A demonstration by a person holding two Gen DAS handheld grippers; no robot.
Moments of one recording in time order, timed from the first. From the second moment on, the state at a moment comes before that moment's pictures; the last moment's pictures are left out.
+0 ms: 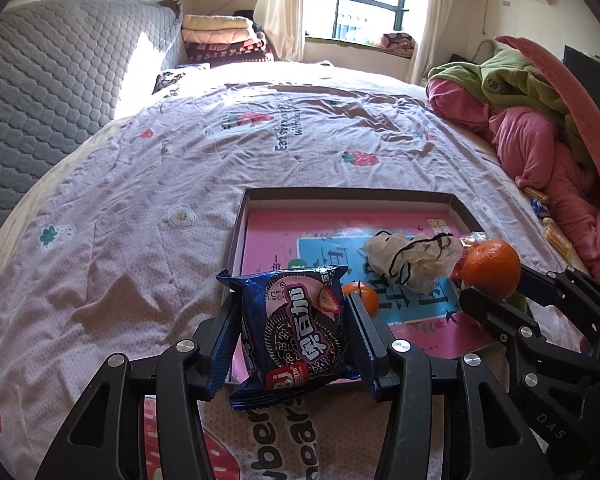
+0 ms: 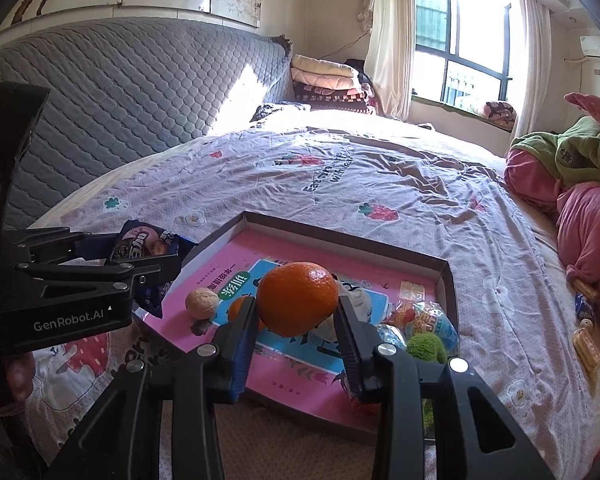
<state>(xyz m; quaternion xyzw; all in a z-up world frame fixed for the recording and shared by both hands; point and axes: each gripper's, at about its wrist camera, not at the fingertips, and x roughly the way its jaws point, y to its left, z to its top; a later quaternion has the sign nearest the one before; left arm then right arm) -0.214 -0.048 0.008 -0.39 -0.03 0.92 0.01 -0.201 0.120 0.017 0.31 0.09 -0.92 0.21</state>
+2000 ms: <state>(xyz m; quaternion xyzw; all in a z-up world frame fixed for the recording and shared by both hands) -0.249 -0.045 -0.051 -0.43 -0.06 0.90 0.03 -0.235 0.102 -0.049 0.39 0.09 -0.89 0.22</state>
